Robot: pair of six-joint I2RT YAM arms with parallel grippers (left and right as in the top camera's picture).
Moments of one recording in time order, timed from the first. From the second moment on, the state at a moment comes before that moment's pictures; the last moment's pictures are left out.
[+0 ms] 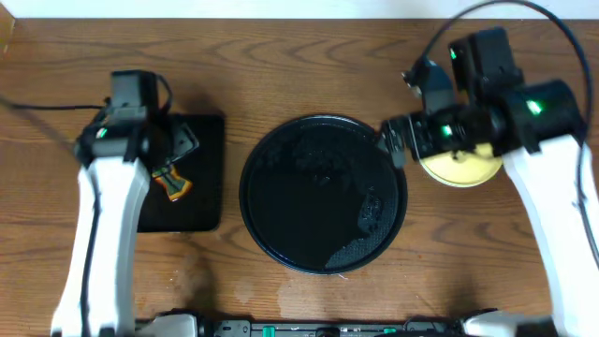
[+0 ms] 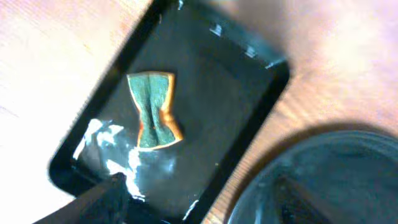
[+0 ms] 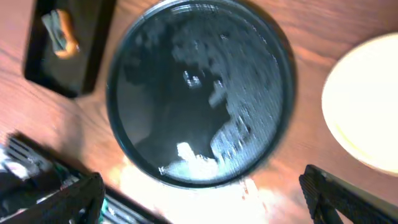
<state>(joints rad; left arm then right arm) 0.07 1.37 1.29 -1.02 -0.09 -0.51 0.29 1.49 1.75 -1.42 -0.30 0.05</state>
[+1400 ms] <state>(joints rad) 0.07 1.22 1.29 -1.03 -0.09 -0.51 0.33 1.07 1.32 -1.15 -0.08 0.07</state>
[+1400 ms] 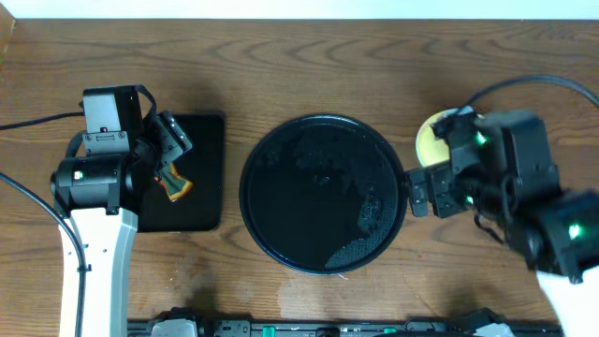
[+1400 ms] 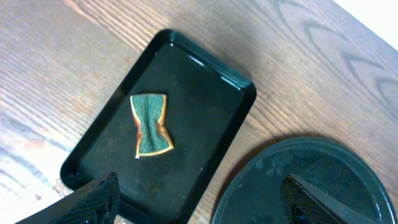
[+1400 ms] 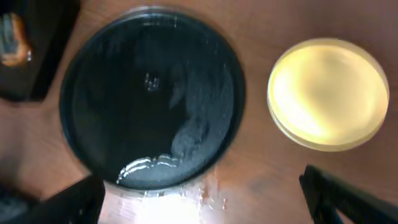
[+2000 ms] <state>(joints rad) 0.07 1.23 1.30 -1.02 -0.08 -0.51 0.00 0.34 0.41 -0.41 -0.20 -0.07</state>
